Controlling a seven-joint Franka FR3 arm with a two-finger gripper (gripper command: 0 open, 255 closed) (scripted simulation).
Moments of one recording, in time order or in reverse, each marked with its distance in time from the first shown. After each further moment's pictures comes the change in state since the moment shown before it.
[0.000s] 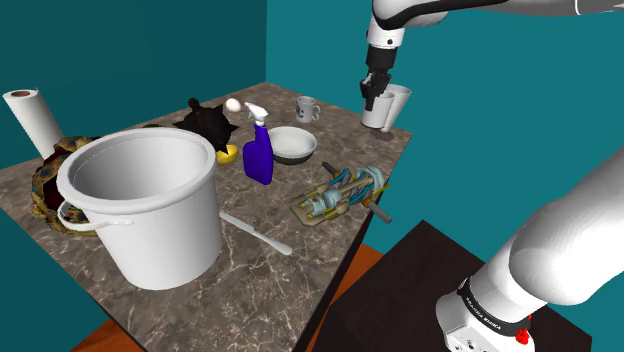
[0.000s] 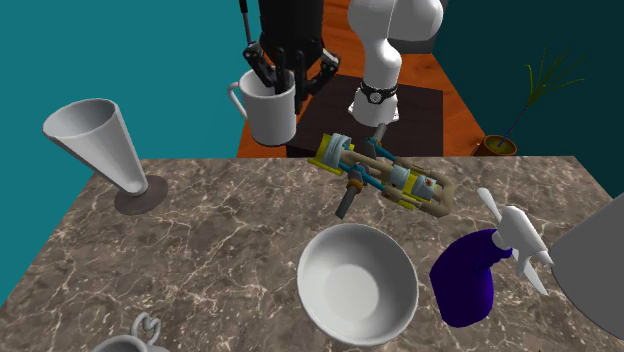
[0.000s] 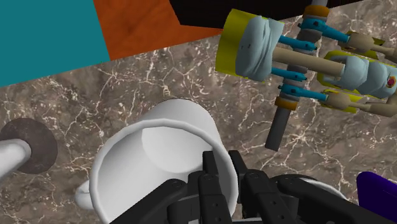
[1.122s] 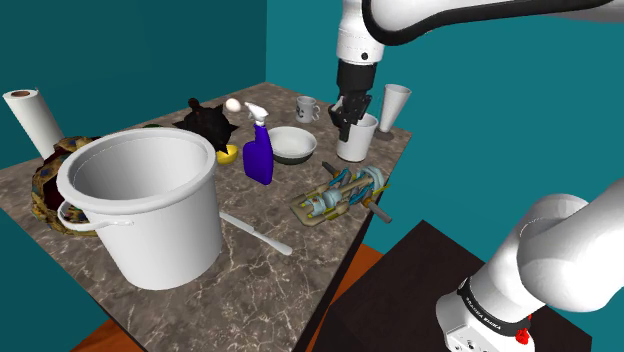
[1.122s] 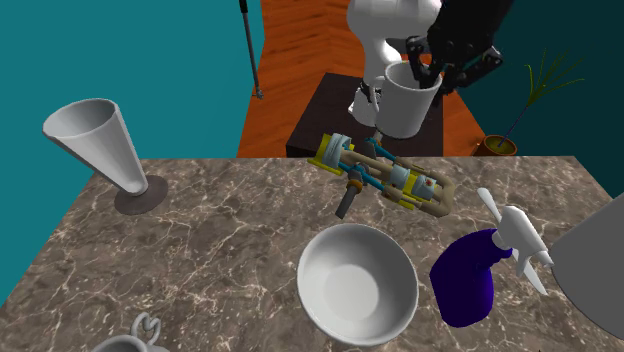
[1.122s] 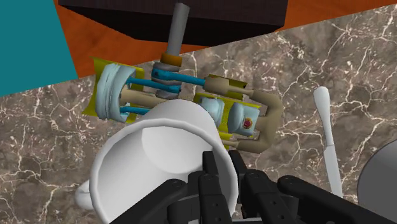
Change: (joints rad) arm 0.170 -0.238 0.239 -0.242 0.071 -0.019 0.382
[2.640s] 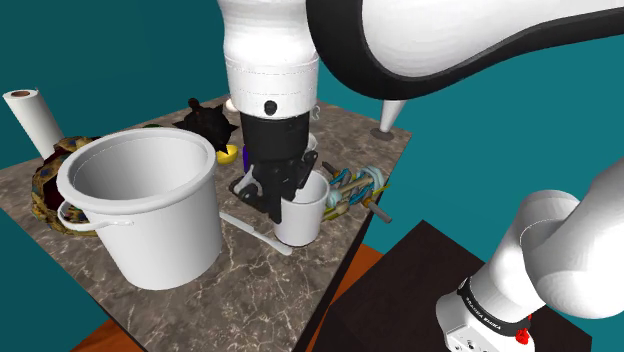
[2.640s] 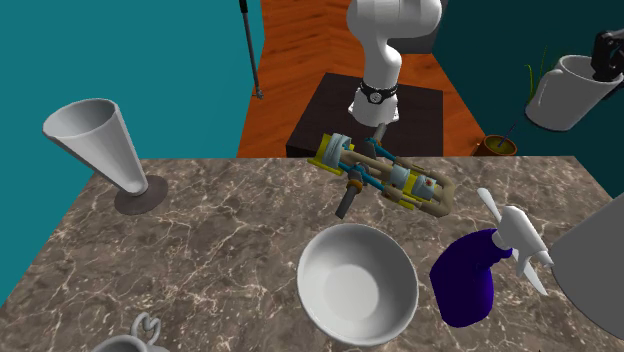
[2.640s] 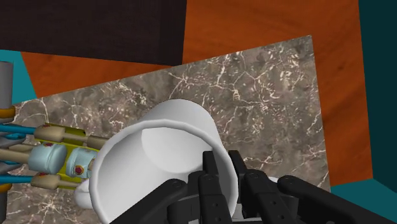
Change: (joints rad) arm 0.206 0.157 0.375 0.183 0.081 -0.029 0.562
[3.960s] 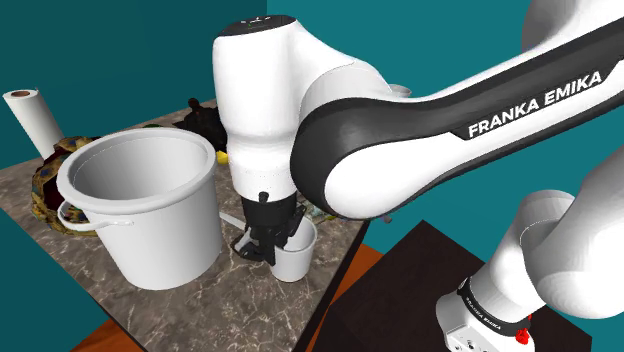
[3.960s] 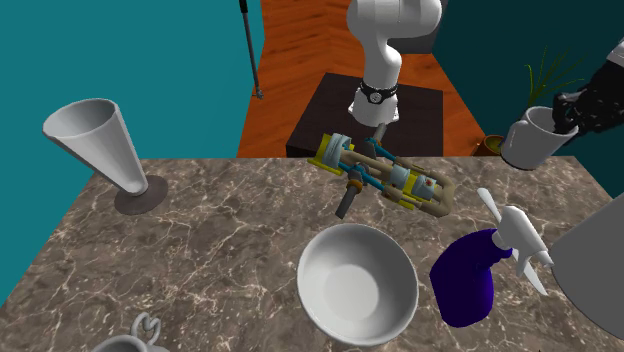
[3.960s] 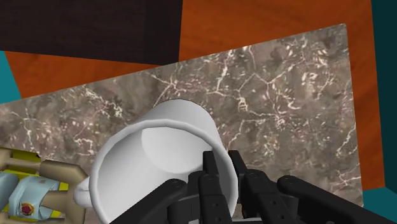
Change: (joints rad) arm 0.009 0.080 0.027 -0.191 -0.030 0.262 0.041
